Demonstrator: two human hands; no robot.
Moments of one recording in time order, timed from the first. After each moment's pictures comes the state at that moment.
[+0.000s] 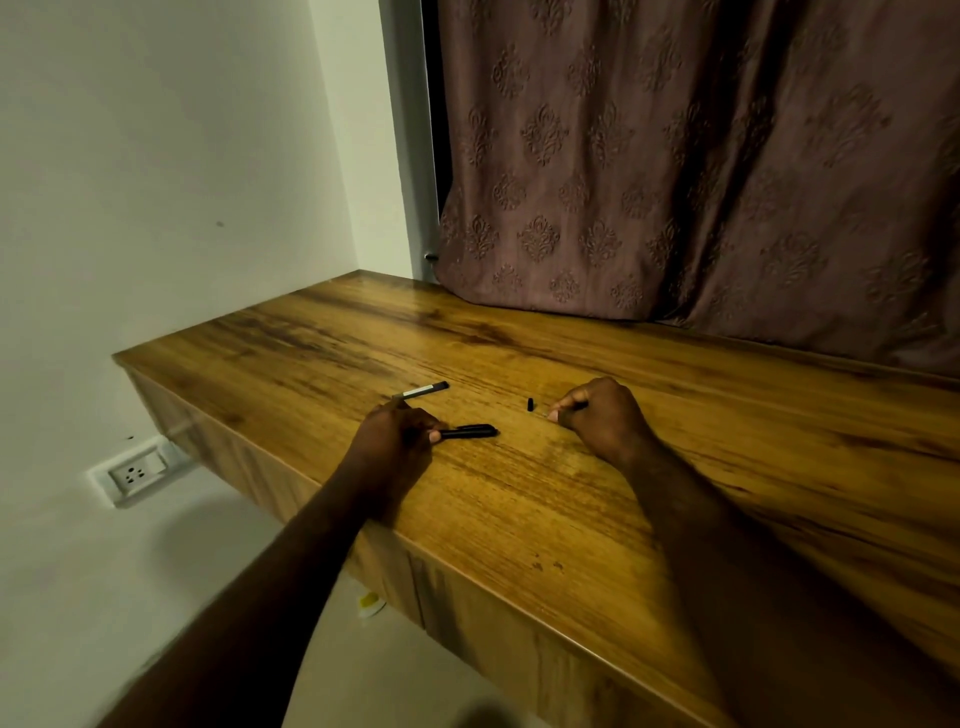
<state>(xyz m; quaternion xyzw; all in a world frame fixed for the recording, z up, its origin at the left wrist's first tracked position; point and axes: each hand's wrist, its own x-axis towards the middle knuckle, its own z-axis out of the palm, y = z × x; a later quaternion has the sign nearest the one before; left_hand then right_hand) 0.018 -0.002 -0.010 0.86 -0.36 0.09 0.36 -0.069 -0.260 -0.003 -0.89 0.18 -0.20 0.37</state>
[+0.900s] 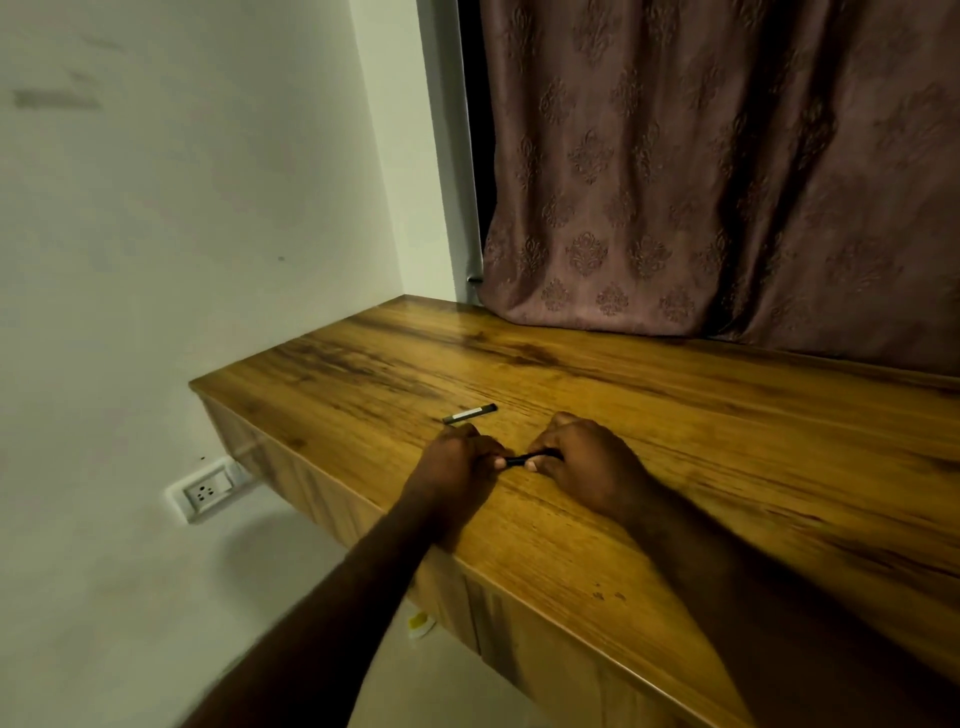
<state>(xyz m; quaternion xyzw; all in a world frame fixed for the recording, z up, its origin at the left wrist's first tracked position) 0.016 -0.011 -0.010 0.84 -0.42 0.14 0.30 -0.065 -0.189 0.004 -0.96 0.01 -0.16 0.22</state>
